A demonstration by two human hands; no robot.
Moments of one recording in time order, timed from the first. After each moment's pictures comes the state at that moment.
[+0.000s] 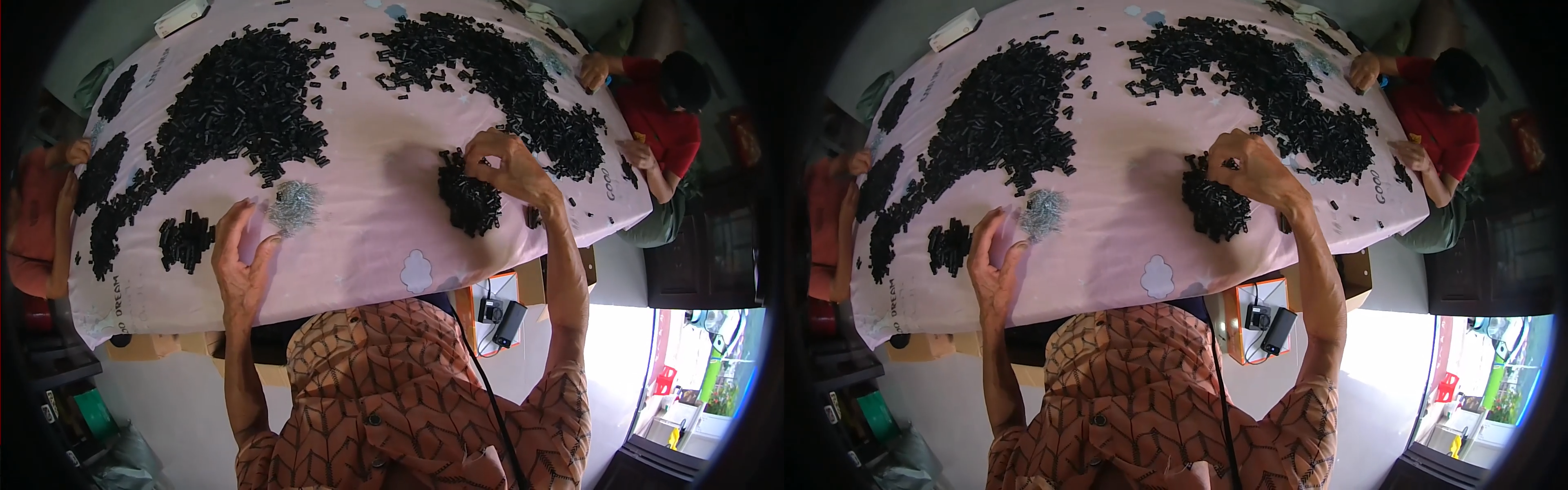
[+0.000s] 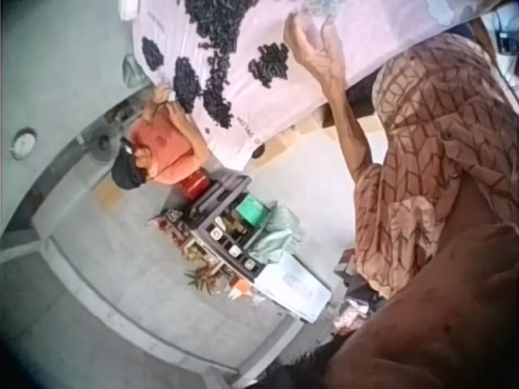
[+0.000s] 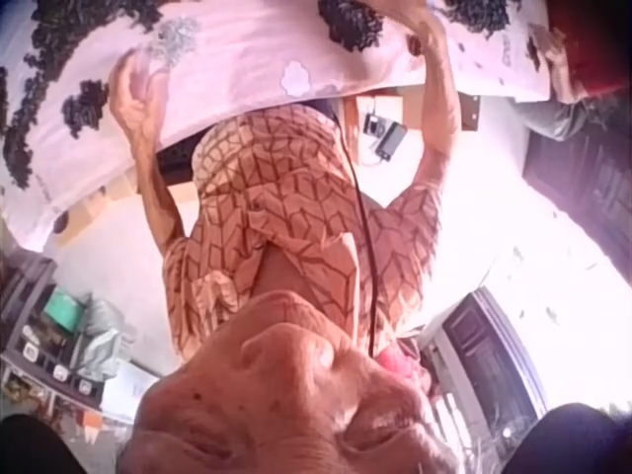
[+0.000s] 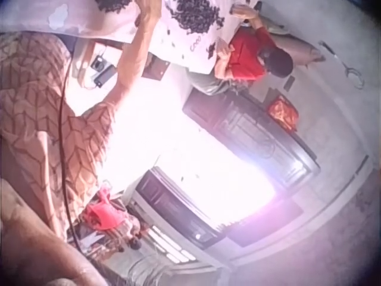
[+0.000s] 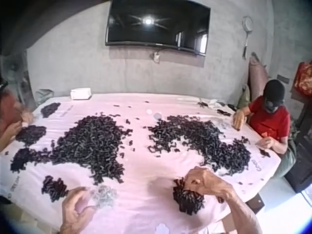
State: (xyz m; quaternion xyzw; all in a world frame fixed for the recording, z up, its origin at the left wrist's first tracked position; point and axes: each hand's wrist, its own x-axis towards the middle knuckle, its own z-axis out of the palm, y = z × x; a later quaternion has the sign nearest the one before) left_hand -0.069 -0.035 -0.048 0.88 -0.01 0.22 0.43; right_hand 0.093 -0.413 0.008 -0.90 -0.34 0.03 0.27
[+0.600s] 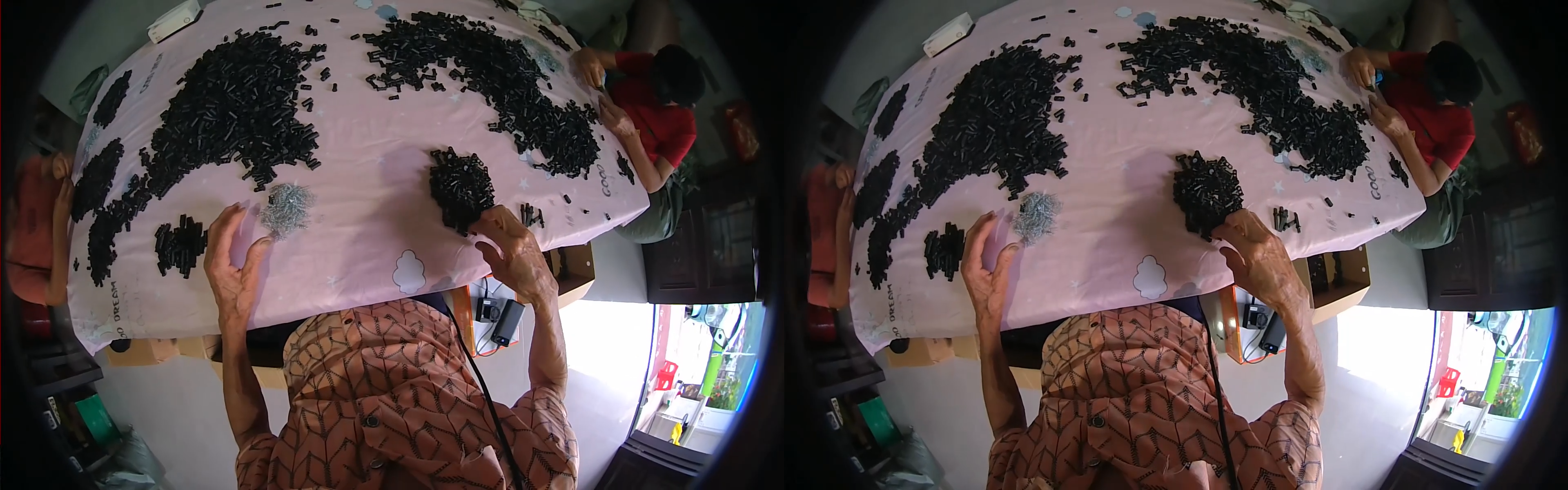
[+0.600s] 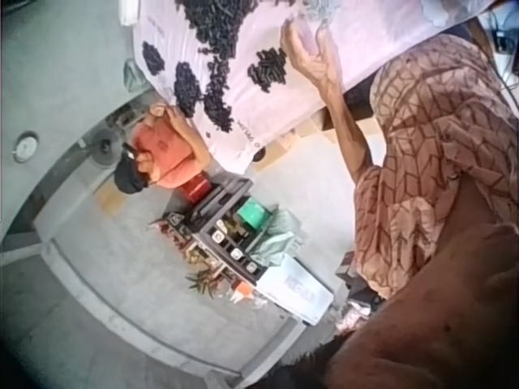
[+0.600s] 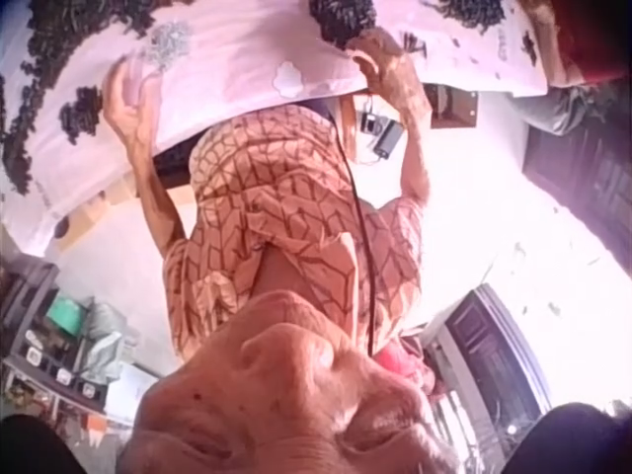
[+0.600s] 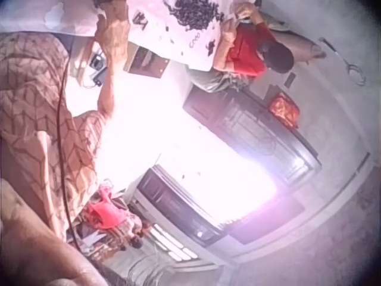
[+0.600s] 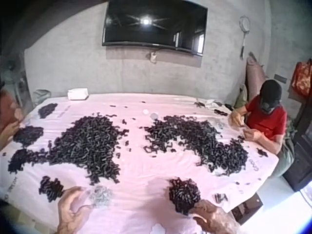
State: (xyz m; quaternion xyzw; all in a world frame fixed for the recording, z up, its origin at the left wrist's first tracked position) left_hand -0.066 -0.030 -0.054 0.88 -0.01 0.24 0.41; right_hand -0.031 -0.426 -0.014 -0.93 -0.23 -0.01 0.28
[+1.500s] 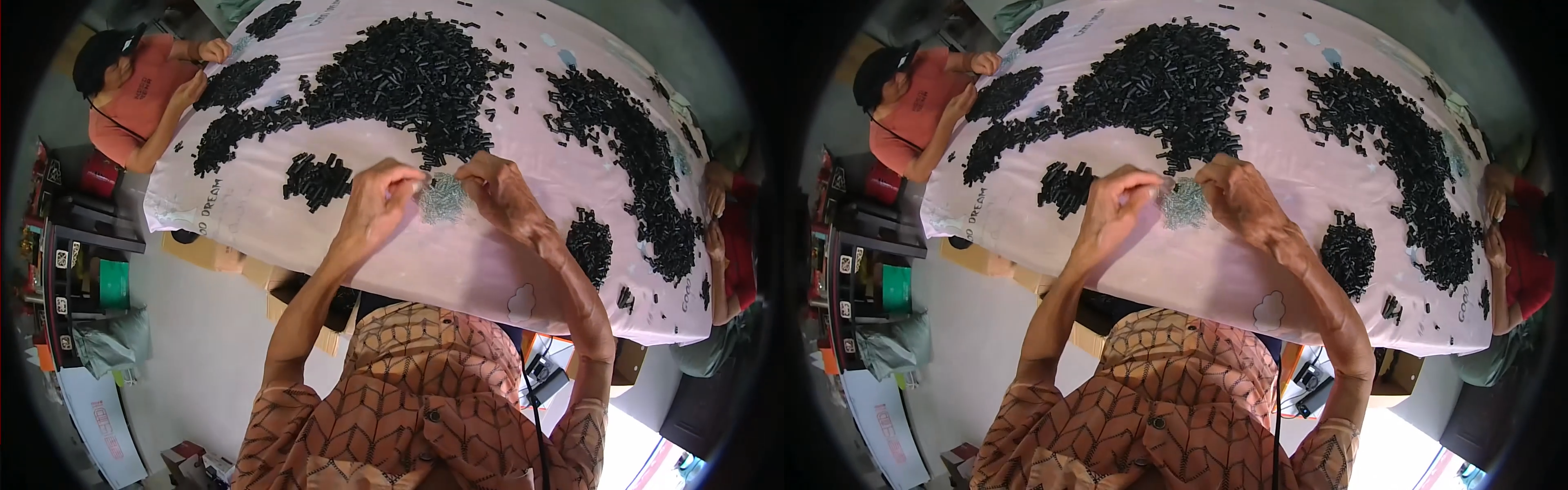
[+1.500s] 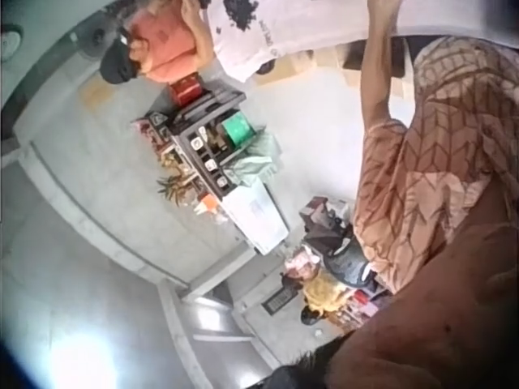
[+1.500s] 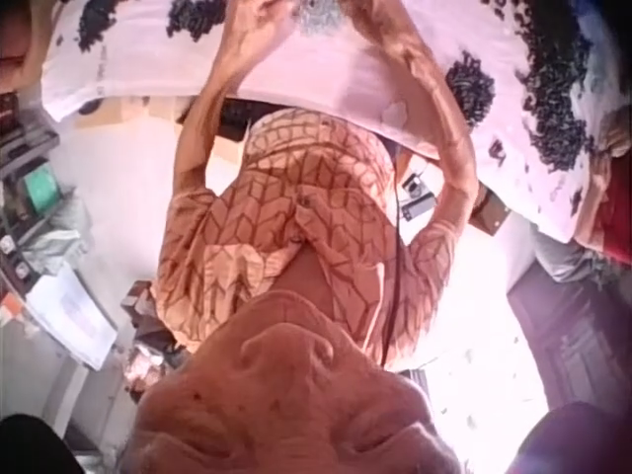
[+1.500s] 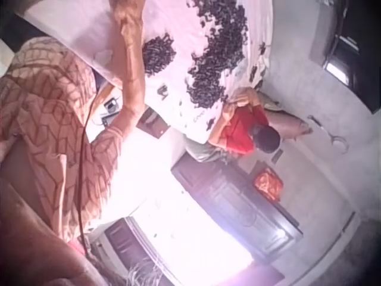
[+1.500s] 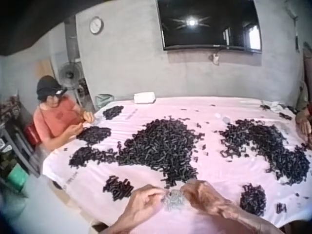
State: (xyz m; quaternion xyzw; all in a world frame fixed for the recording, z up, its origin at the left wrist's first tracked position) left_hand -0.040 -0.024 -0.032 0.83 0.02 0.16 0.53; right_hand 0.075 -0.216 -0.024 -0.80 -0.44 0.07 0.40
